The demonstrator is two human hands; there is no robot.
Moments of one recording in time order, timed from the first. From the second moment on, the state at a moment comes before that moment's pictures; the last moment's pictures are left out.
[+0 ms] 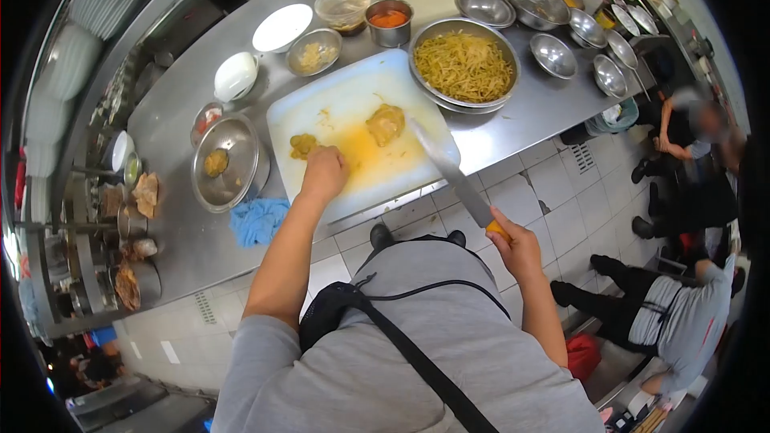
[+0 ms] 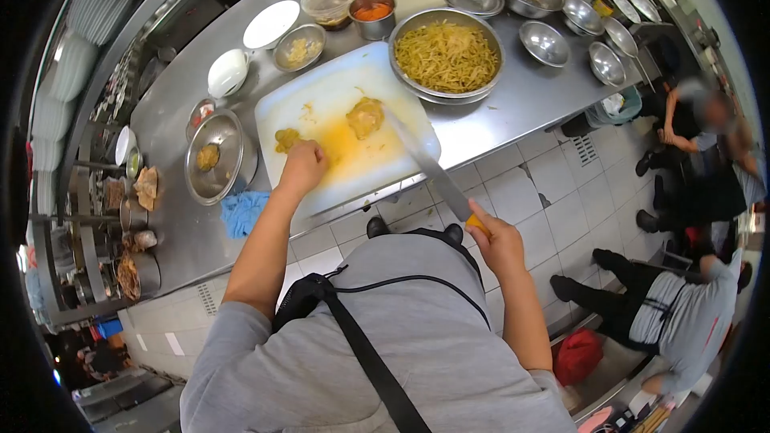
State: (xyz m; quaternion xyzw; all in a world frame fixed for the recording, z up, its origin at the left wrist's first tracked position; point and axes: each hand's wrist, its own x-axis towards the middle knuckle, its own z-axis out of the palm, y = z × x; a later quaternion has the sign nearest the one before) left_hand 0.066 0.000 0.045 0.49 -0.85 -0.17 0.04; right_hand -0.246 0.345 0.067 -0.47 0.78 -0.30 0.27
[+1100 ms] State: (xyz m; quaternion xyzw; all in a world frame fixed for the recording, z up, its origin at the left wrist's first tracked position) left_hand 0.063 0.035 0.106 0.60 -0.72 -0.34 0.01; right_hand -0.213 0.303 0.043 -0.50 0.69 -0.38 0.36
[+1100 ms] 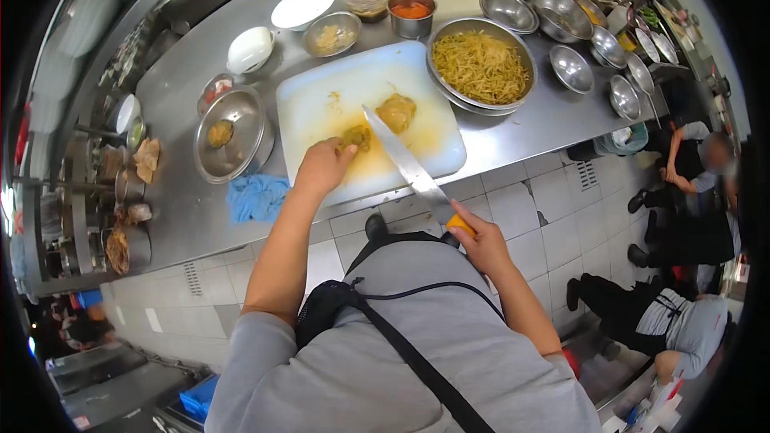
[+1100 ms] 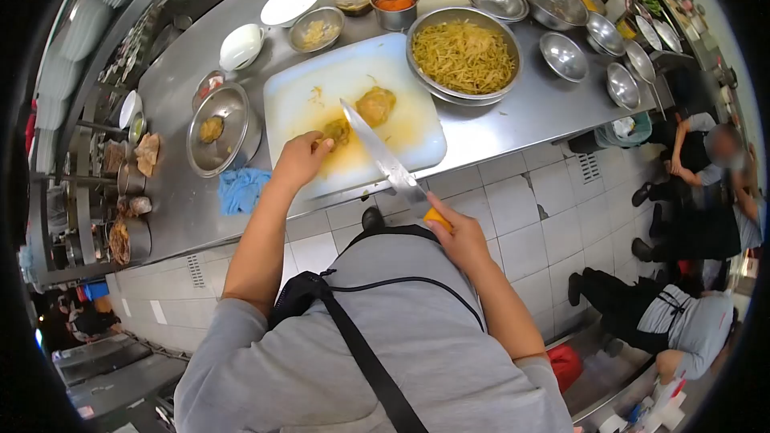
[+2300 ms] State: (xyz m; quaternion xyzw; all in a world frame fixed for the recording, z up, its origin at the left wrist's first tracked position) left_hand 0.063 0.063 0.027 0.48 -0.88 -0.06 -0.02; right_hand -0.195 0.218 0.040 -0.46 0.69 -0.26 0.50
